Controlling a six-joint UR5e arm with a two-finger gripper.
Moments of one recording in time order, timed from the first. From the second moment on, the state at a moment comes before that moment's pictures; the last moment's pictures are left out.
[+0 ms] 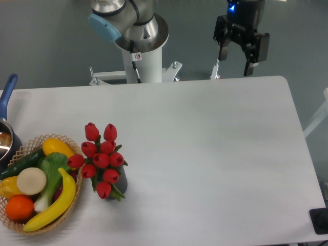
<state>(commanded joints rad) 2.91 -1.46 -1.69 -1.30 1.22 1.90</state>
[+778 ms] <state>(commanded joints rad) 2.90 -1.42 -1.80 -1.12 1.13 1.74</state>
